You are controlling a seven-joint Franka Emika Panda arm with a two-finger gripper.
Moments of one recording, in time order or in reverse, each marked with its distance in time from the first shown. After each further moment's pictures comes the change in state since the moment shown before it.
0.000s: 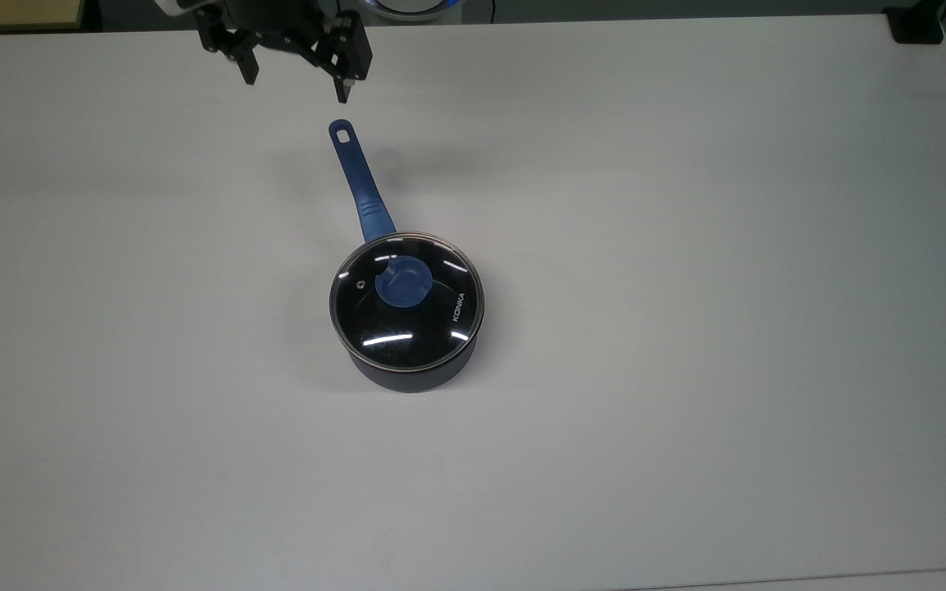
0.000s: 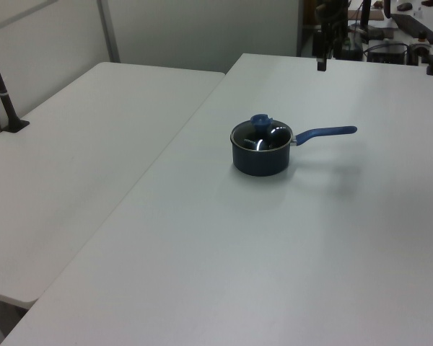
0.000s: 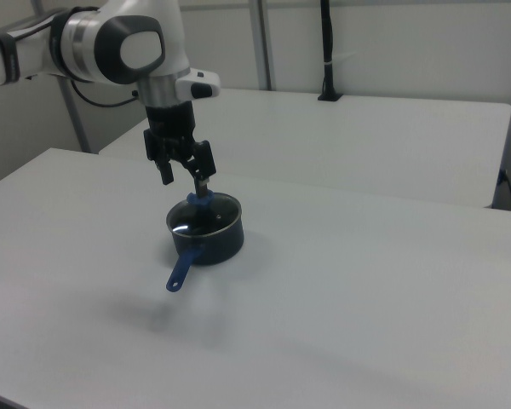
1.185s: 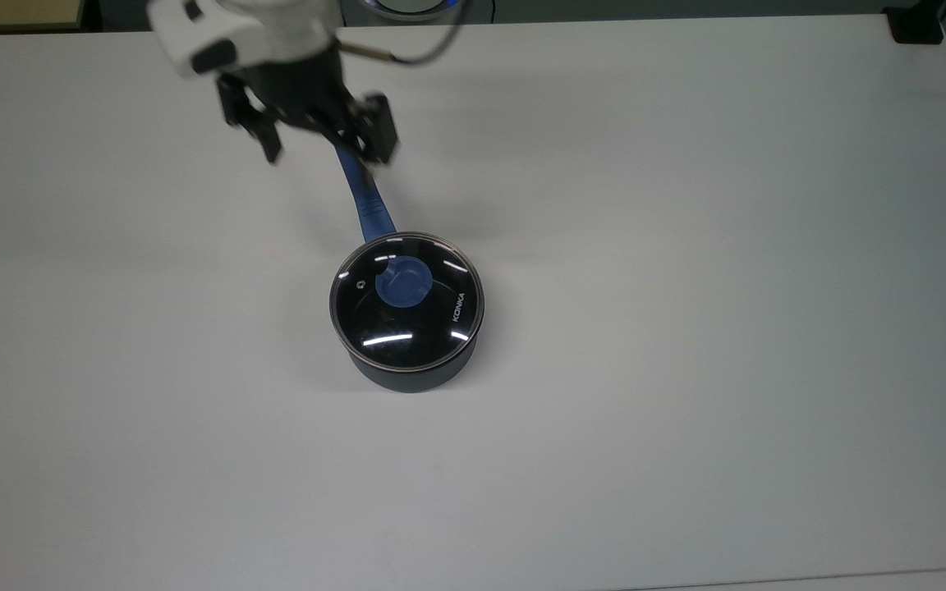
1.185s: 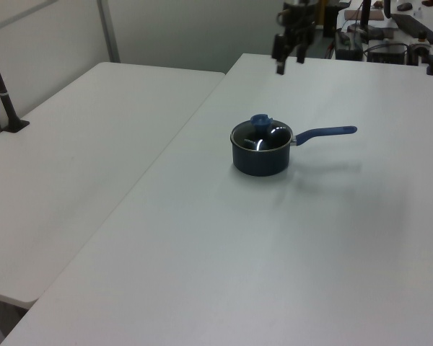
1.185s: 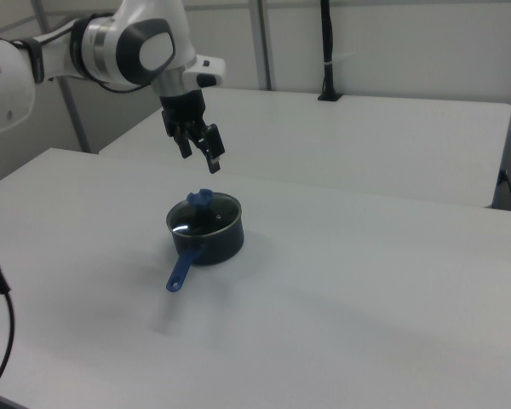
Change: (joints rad) arm 0.063 0.185 0.006 0.188 0.011 0.161 0.183
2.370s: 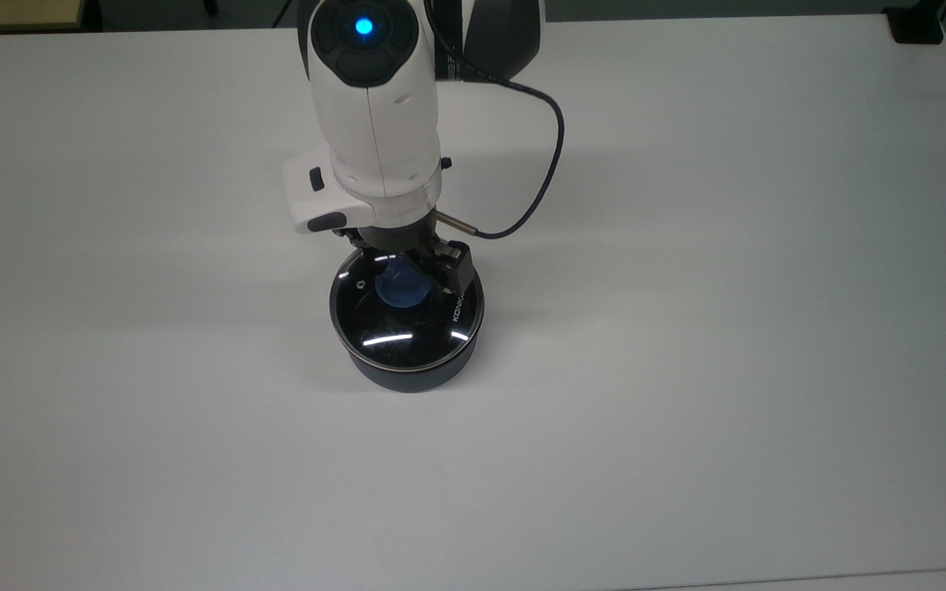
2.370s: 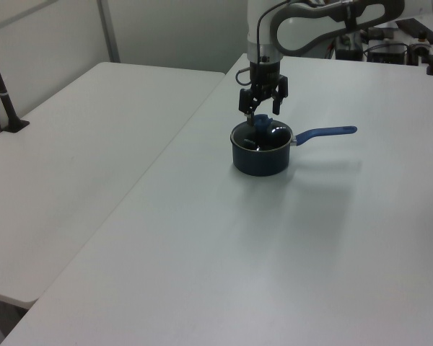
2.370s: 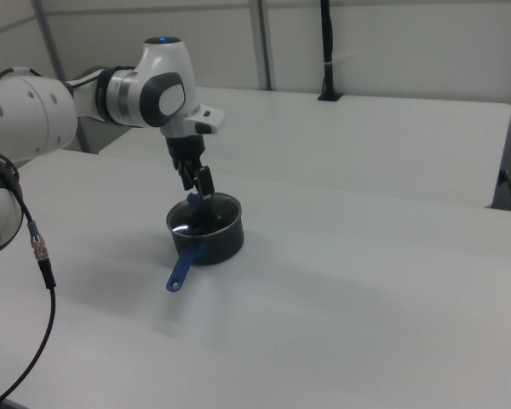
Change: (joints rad) arm 0.092 0.244 0.001 0.092 -0.001 0.063 0.282
